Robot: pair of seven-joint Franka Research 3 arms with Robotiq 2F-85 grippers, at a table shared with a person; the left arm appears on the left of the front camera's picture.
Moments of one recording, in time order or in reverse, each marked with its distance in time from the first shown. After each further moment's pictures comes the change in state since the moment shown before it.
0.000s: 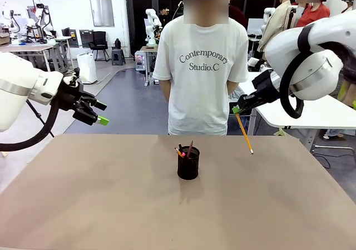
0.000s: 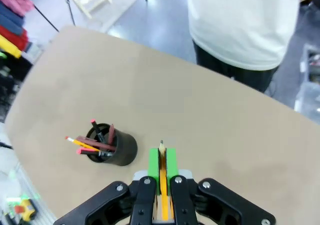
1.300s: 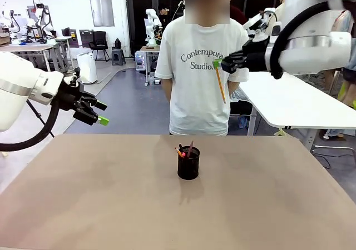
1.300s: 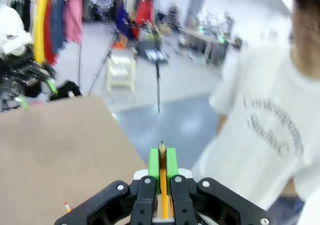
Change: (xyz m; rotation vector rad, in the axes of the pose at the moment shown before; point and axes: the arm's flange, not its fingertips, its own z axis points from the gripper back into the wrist) left arm 0.000 0.000 0.000 0.000 0.000 0.000; right arm 0.061 0.071 0.042 0.099 -0.603 0.652
